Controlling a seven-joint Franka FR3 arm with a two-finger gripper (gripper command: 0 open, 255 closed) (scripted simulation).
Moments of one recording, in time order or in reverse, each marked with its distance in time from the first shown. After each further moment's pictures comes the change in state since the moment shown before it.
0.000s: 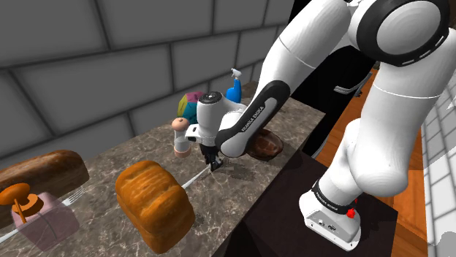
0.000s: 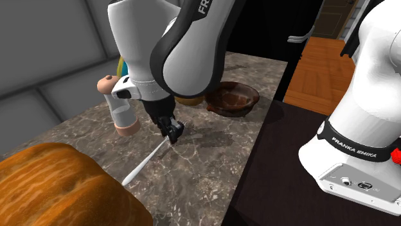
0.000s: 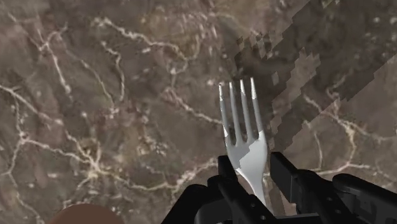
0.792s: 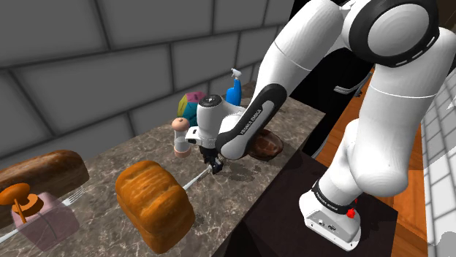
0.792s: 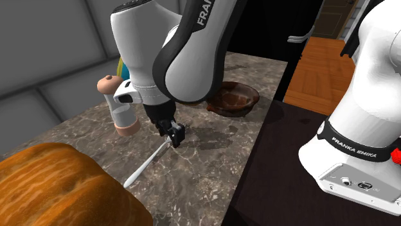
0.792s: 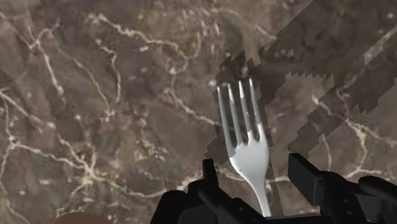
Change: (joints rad) arm 0.003 0.032 -0.006 0.004 -0.011 0.030 0.010
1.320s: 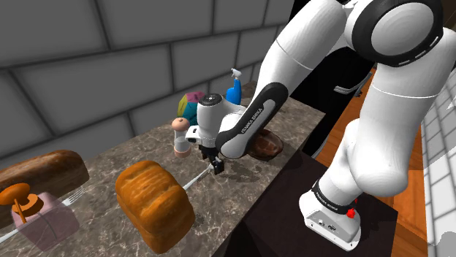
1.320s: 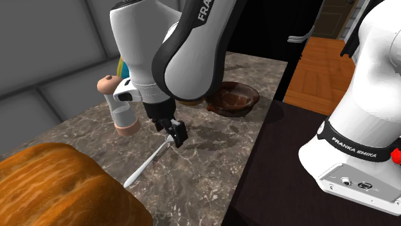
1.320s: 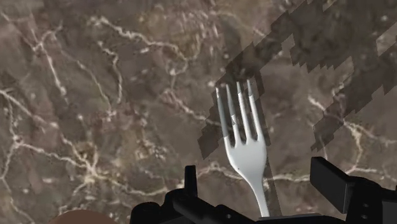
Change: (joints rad) arm -0.002 -0.013 0.002 -0.003 0.004 -0.011 -0.004
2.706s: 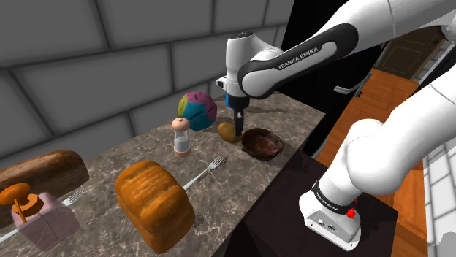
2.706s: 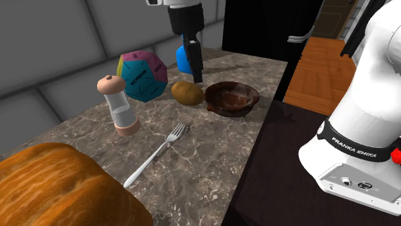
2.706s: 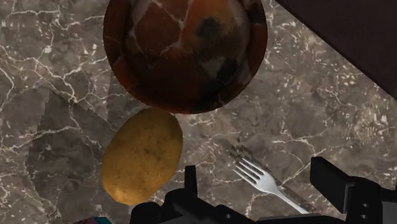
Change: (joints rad) arm -0.133 -0.499 -0.077 -0.042 0.066 -0.519 0.339
